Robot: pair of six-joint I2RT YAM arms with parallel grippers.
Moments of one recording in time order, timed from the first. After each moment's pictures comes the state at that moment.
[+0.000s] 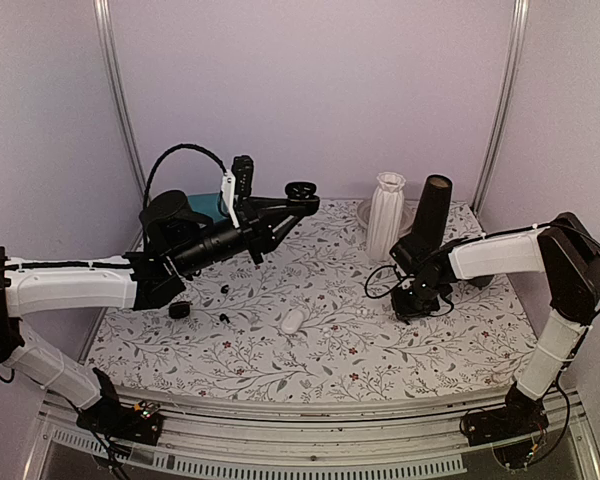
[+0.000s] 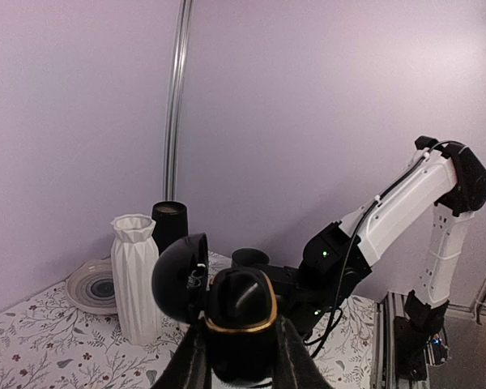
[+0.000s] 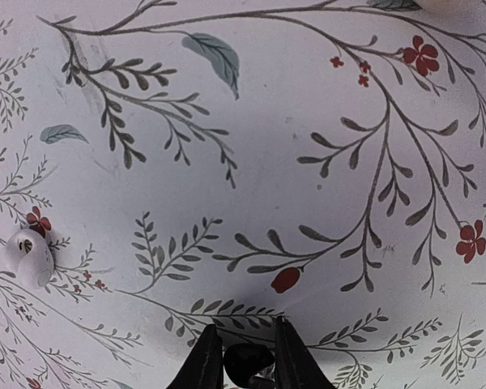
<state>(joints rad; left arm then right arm) -0.87 1.38 0.87 0.69 0.23 -0.17 0.61 1.76 1.00 -0.52 0.10 0.45</state>
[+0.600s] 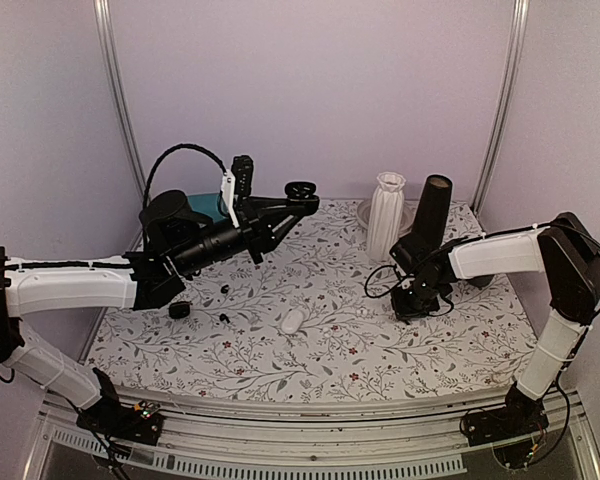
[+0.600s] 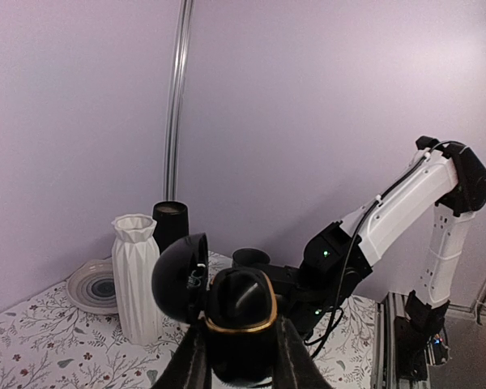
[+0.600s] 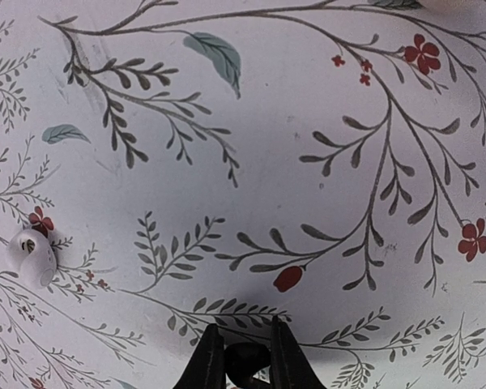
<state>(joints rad) -0.87 1.38 0.87 0.69 0.23 -0.17 0.61 1.76 1.00 -0.53 0.09 0.46</state>
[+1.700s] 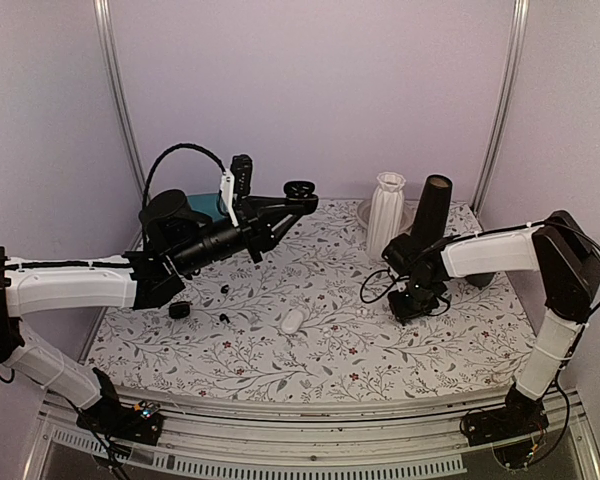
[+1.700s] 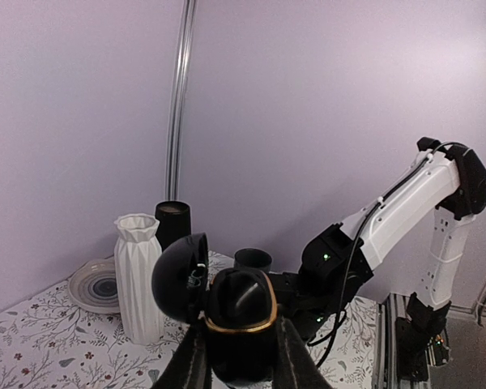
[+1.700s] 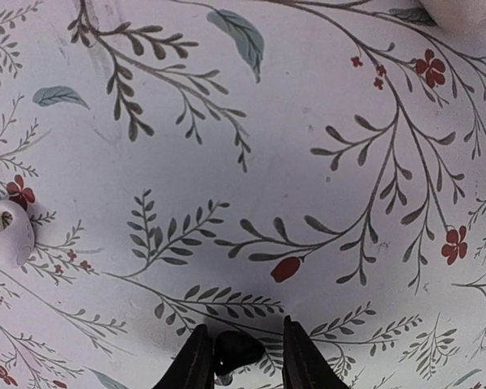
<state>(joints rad) -0.86 1.38 0.87 0.69 0.23 -0.17 0.64 1.79 1.05 -0.62 0.17 0.37</state>
